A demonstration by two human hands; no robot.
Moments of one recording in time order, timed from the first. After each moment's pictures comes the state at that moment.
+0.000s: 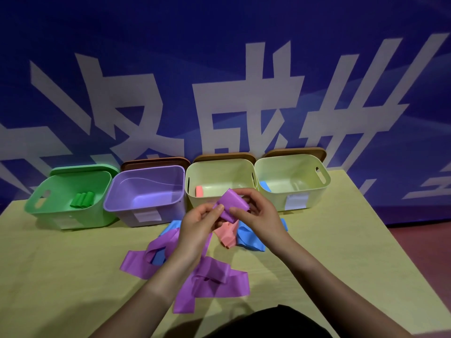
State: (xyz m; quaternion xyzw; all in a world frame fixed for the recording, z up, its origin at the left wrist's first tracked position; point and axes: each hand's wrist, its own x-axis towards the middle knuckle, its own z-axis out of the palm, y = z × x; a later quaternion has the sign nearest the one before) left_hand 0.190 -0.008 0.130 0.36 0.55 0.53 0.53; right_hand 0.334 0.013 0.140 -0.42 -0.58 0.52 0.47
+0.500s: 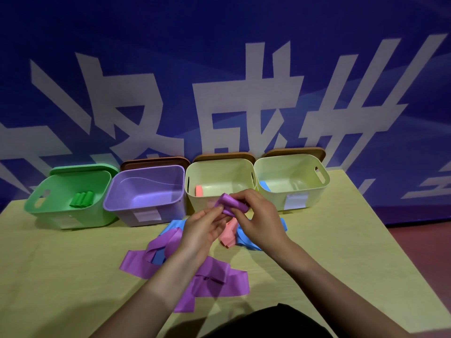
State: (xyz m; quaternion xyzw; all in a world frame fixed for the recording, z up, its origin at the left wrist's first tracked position) left_hand 0.196 -0.005 0.131 0.16 0.51 0.55 0.64; right_hand 0.335 0.017 0.125 -0.44 -0.76 0.21 0.43
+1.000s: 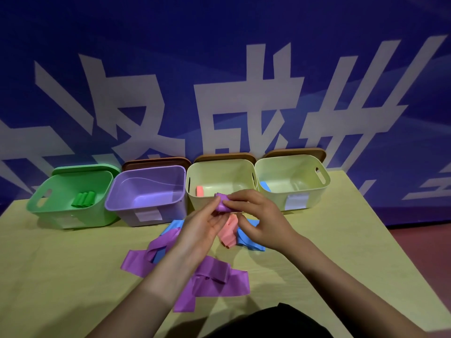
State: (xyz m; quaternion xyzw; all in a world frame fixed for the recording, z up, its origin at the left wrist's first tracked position) left_hand 0.194 -0.005 0.145 0.14 0.42 0.57 0.69; right_hand 0.350 0.025 0.124 -0.33 -0.84 0.15 0.41
